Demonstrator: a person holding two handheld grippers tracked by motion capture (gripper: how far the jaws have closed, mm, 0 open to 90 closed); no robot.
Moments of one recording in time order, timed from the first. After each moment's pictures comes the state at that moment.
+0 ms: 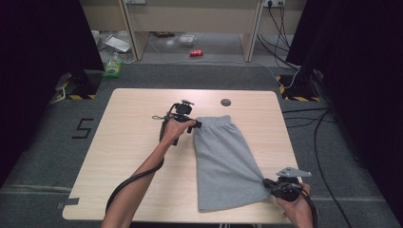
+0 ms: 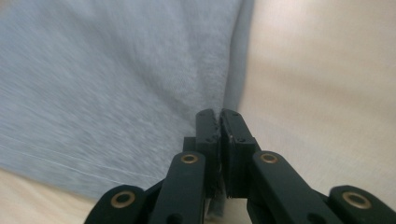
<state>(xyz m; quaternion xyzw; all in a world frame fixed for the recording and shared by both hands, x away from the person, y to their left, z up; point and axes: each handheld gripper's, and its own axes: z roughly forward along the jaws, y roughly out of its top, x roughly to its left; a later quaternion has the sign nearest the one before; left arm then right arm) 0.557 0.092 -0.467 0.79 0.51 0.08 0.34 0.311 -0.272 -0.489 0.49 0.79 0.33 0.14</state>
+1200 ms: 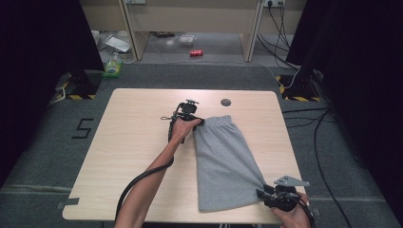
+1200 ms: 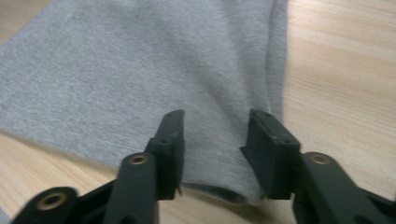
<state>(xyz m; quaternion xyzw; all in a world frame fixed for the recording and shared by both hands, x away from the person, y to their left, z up) 0.576 0.073 -0.486 0.77 0.52 0.11 0.35 0.289 -0.263 -0.499 0.49 0.79 0.36 0.12</state>
